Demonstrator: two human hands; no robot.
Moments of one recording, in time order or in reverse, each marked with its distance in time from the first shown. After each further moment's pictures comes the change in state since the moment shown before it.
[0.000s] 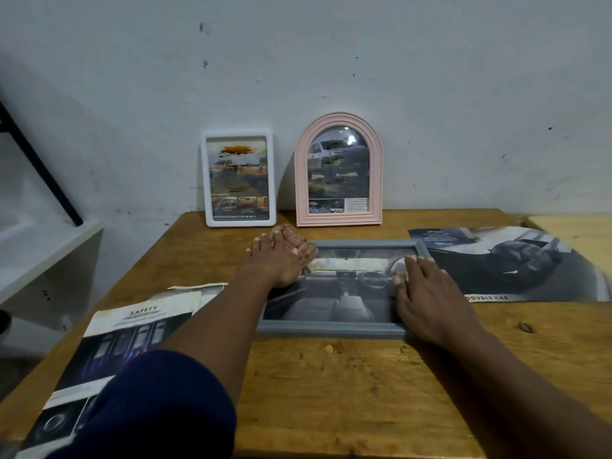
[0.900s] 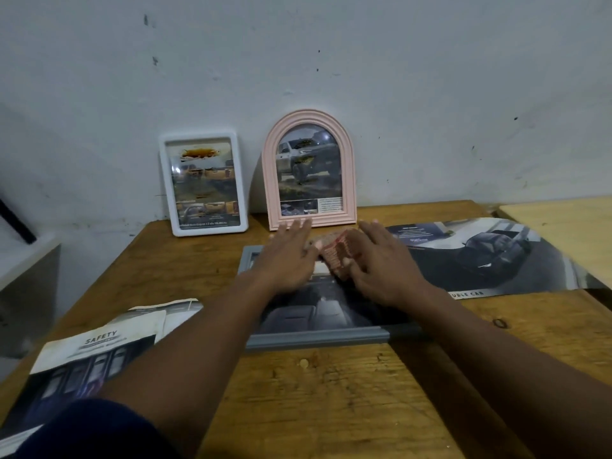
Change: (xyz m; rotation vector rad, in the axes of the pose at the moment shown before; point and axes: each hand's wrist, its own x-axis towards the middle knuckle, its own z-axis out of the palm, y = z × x) left_hand -0.008 0.059 -0.001 -0.145 0.135 0.418; right_hand 0.054 -0.010 -0.009 0.045 0.031 -0.172
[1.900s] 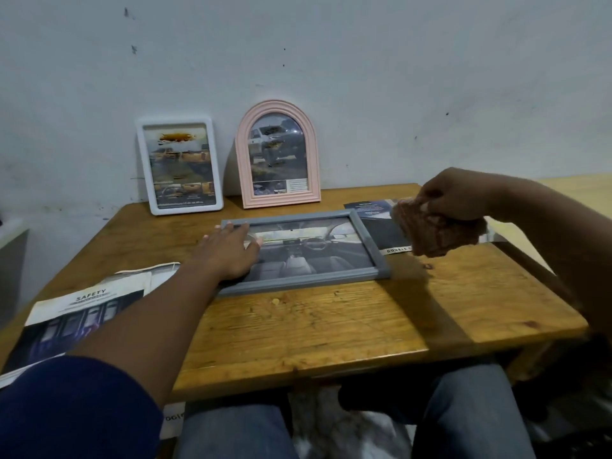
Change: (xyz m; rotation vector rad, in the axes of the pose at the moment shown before) left_hand -0.063 -0.034 -0.004 0.211 -0.024 -0.182; right_hand -0.085 0.052 -0.172 0.018 -0.239 0.358
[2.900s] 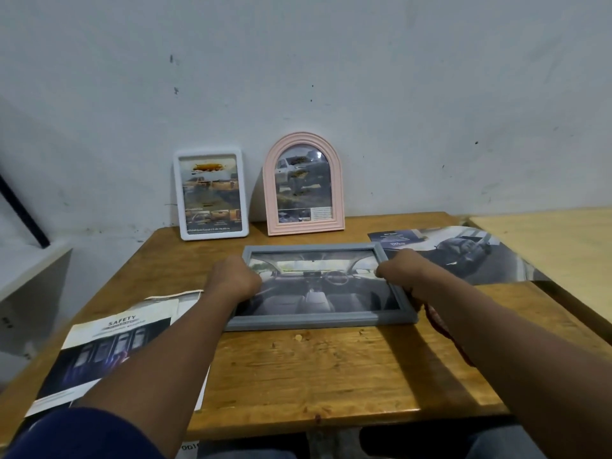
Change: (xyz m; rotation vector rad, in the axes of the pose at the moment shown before) left_hand -0.007 -0.001 -0.019 -0.350 0.120 -0.399; right_hand 0.051 -0.062 0.108 0.399 -0.066 0.280
